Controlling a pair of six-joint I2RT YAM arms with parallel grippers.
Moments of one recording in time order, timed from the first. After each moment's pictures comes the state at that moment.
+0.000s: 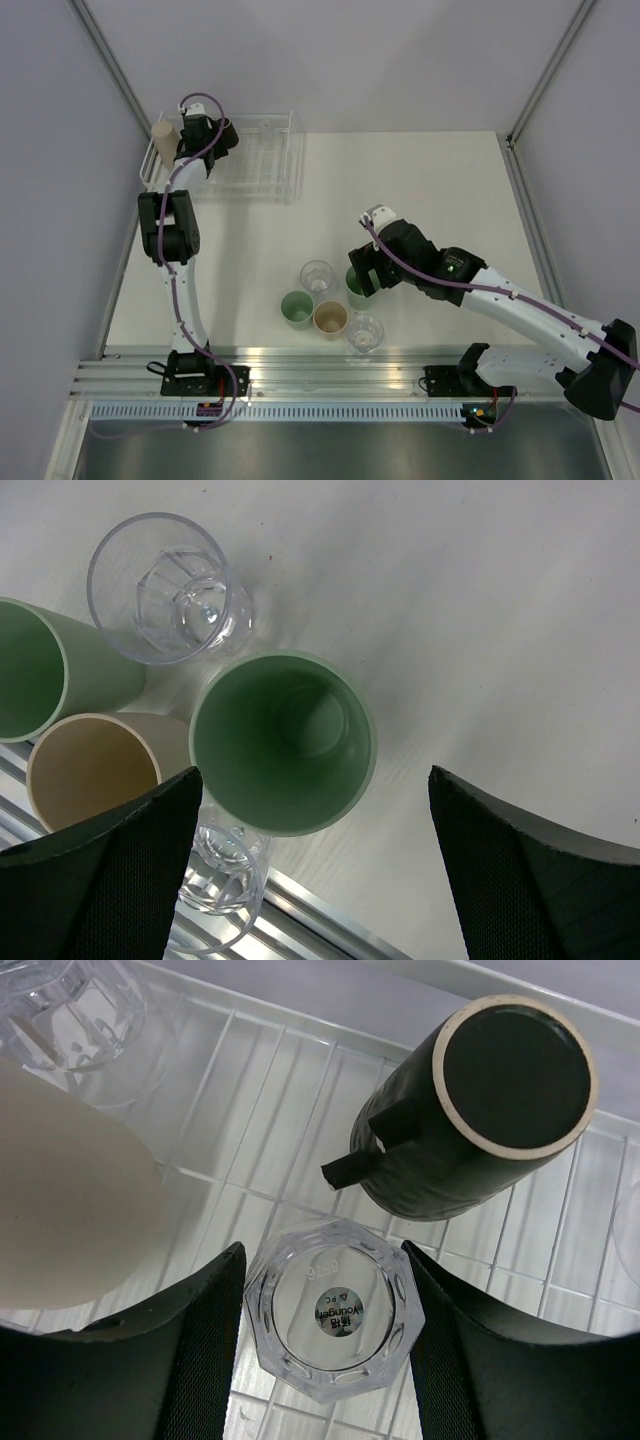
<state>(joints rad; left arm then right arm) 0.06 2.36 1.93 -0.06 -0.15 -0.19 0.86 1.13 0.98 -0.64 0.17 0.27</state>
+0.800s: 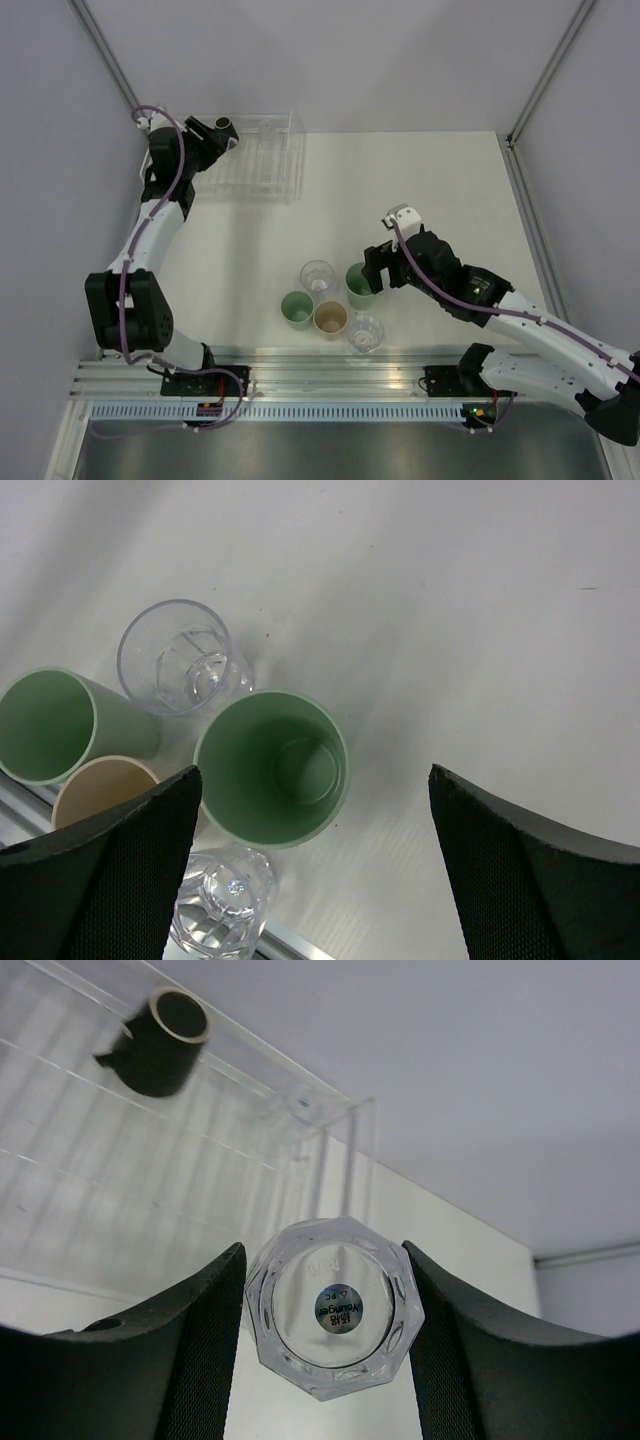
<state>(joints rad) 0.03 1.55 1.26 0.08 0.10 -0.66 0.86 0.93 0.84 -0.48 0.23 0.28</state>
